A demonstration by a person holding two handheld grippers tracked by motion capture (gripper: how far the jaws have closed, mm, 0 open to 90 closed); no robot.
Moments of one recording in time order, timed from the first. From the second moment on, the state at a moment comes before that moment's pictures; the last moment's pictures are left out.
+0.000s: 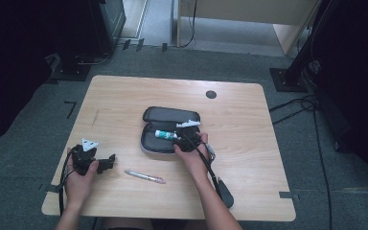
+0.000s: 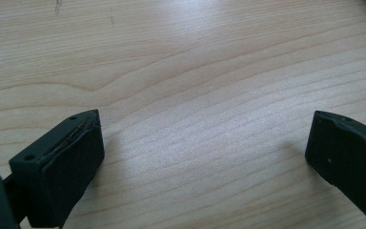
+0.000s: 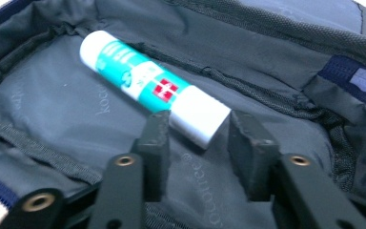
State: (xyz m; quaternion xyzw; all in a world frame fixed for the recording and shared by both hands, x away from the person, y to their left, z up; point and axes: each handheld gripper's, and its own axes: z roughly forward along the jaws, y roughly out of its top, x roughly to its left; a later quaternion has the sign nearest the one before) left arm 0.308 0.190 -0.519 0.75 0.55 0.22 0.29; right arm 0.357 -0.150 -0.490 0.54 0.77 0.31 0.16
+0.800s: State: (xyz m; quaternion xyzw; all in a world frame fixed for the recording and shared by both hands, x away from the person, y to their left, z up) left arm 0.308 0.190 -0.519 0.75 0.55 0.22 0.29; right arm 0.354 -0.134 -0.469 0.52 0.74 0.38 0.18
